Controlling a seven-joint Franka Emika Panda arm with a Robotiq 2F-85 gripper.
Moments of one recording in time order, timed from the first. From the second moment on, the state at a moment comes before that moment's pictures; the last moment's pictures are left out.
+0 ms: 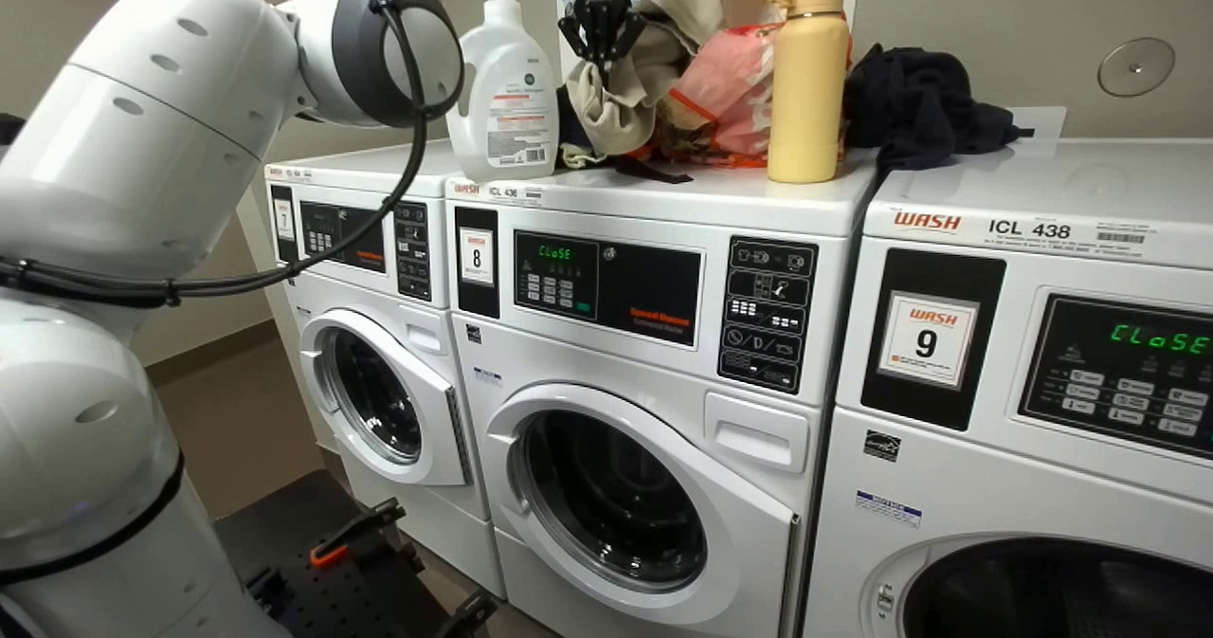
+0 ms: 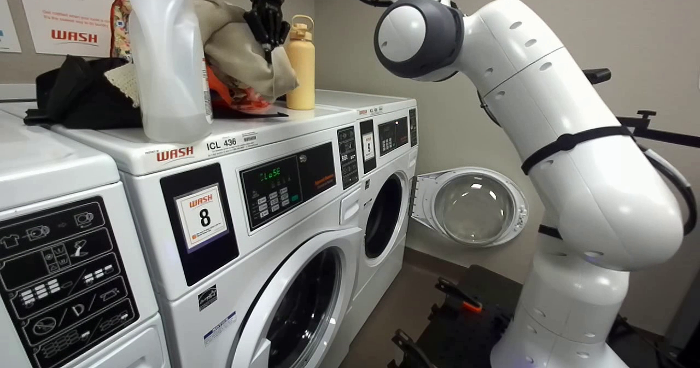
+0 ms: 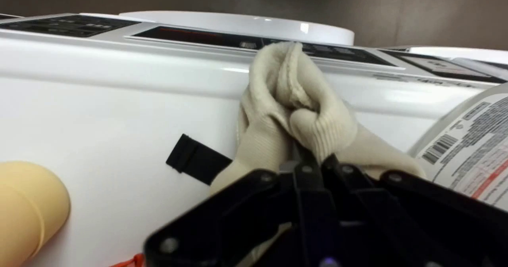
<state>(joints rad) 0.06 0.72 0.04 -0.37 -0.01 1.01 -0.20</state>
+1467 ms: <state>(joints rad) 0.13 0.60 -0.04 -0.36 -0.18 1.61 -0.21</state>
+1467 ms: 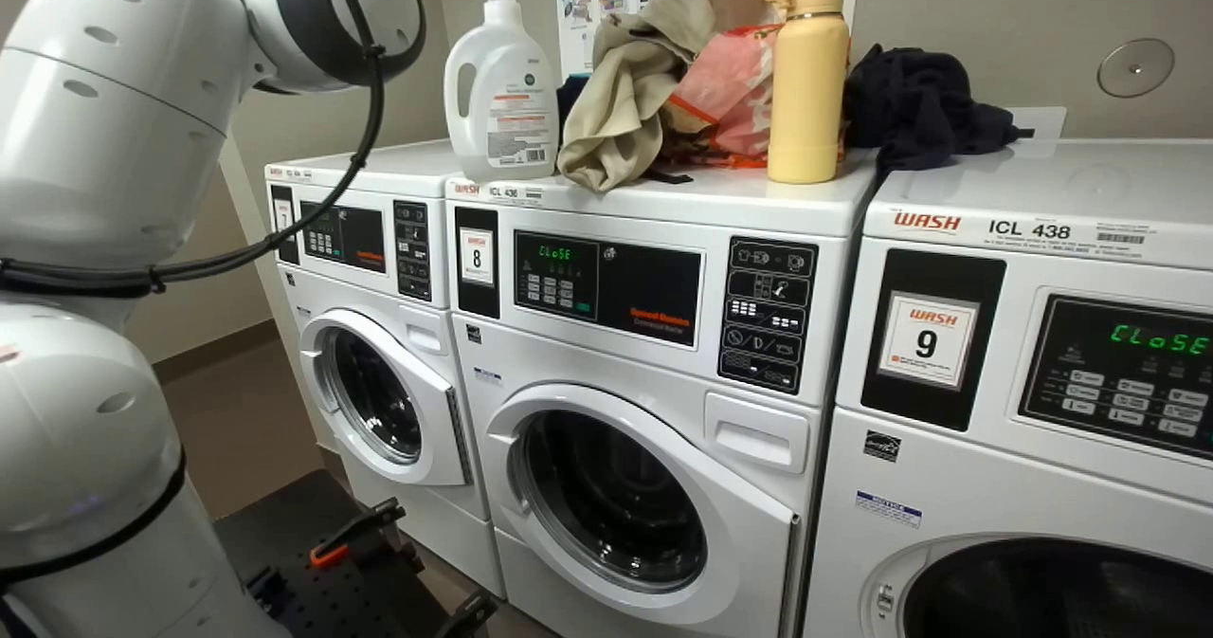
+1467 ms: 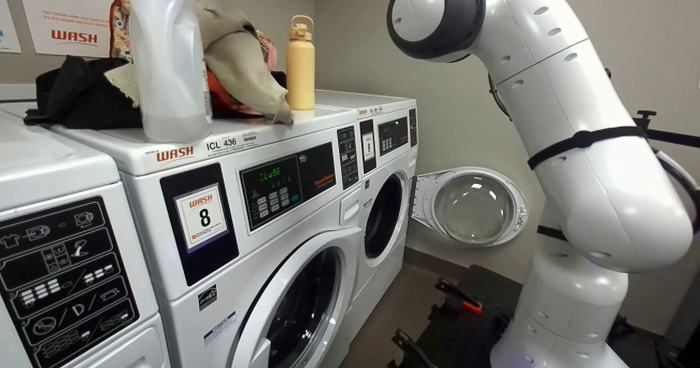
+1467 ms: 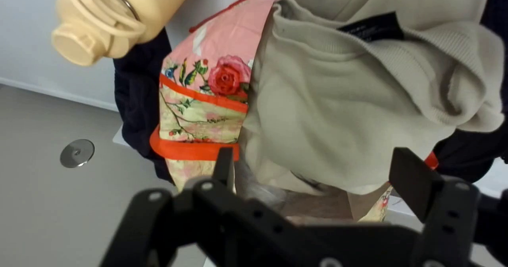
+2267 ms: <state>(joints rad) 0.10 0.79 0.00 -0.38 -0.09 1.81 -0.21</state>
